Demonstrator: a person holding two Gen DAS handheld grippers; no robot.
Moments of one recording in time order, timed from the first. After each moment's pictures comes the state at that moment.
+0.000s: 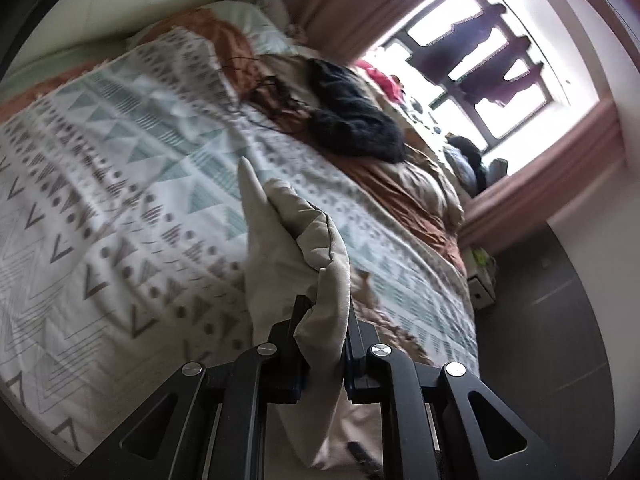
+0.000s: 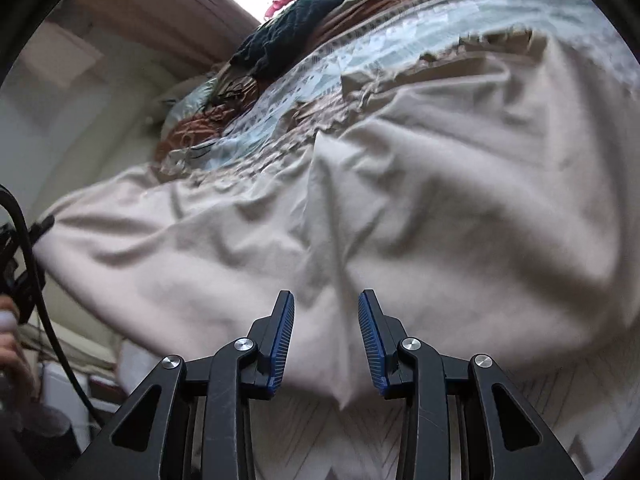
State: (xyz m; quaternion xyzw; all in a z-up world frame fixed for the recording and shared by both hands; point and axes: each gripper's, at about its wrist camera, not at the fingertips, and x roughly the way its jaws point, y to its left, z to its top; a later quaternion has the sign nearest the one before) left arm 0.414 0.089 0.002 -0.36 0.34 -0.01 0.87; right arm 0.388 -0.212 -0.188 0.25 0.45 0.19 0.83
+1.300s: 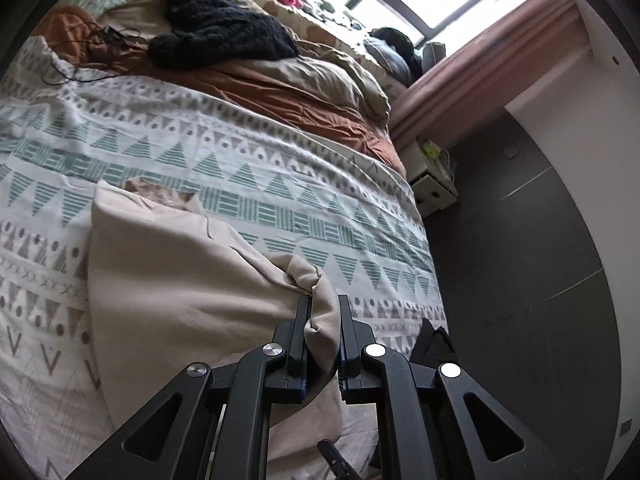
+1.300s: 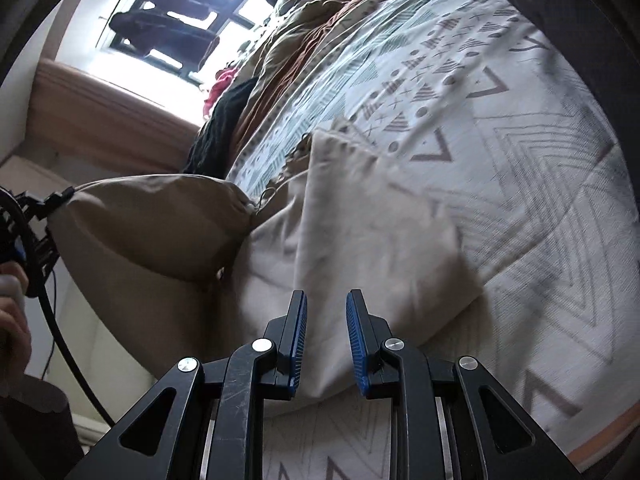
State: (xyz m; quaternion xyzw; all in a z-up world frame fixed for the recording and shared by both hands) left arm 0.546 -0.196 0.031 -0.27 0.45 -0.15 0.84; right arm 0.345 -0.442 -0.185 0.40 0.37 0.08 0.83
